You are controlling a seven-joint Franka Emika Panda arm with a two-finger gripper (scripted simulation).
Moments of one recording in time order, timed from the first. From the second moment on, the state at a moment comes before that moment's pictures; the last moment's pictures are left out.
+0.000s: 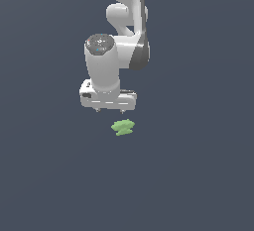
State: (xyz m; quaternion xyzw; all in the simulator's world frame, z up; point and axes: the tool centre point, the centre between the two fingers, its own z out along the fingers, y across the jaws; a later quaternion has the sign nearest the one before) arm -0.006 -0.069 0.173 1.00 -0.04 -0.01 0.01
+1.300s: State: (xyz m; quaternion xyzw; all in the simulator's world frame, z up) arm -0.007 -0.053 0.143 0.98 -0.21 -0.01 0.00
